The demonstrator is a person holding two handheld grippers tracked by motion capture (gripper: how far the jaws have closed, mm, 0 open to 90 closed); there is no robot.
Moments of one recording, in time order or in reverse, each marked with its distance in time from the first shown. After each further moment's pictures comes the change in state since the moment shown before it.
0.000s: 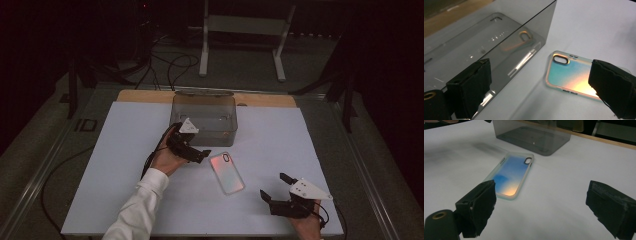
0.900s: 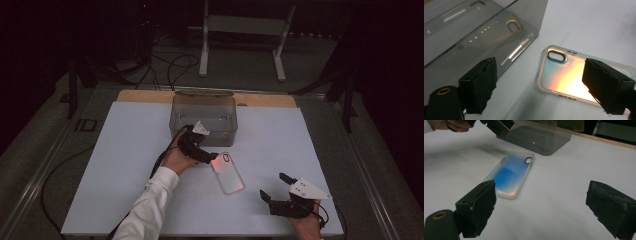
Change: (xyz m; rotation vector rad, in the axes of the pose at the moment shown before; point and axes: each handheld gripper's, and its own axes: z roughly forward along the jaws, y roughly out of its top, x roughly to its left) left arm -0.006 0.003 0.037 0.095 -0.053 -0.008; right arm 0.000 0.000 0.001 0.003 0.002 -0.004
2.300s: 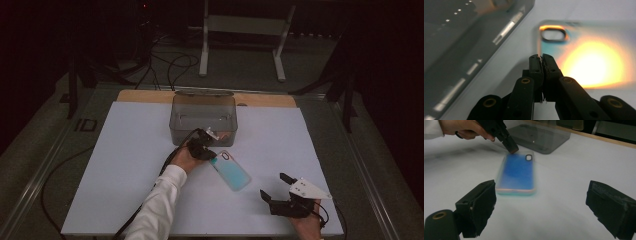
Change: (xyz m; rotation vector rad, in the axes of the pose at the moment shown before) left arm 0.001 0.002 0.040 0.203 -0.046 0.018; right arm -0.001 0.000 0.000 0.009 -0.003 -0.001
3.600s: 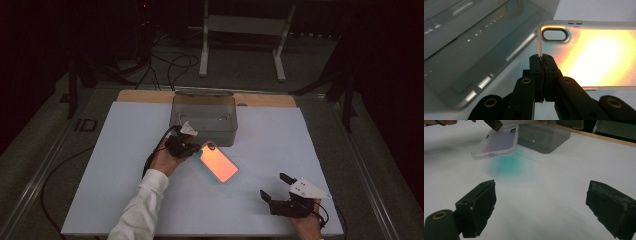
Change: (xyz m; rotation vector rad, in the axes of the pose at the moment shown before) left arm 0.011 -0.037 -0.065 -0.181 0.104 -0.039; right arm -0.001 0.000 0.000 0.006 -0.002 0.002
